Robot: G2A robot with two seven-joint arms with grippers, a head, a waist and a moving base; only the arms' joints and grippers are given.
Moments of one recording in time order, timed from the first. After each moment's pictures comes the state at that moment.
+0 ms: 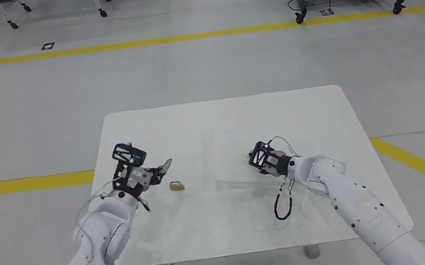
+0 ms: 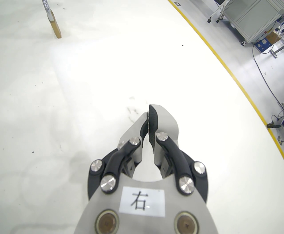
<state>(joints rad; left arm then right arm) 1.45 -1.17 -1.34 -1.74 1.40 -0.27 -0.27 -1.23 -1.18 1.12 -1.32 -1.54 -0.56 0.11</state>
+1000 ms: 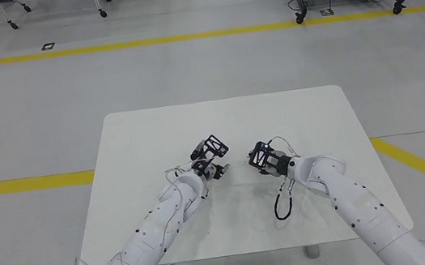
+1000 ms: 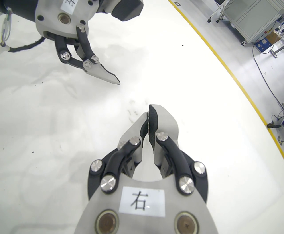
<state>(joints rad) 0.98 -1.36 -0.72 -1.09 1.49 -0.09 -0.25 -1.23 -1.18 1.12 -1.32 -1.54 -0.56 0.11</state>
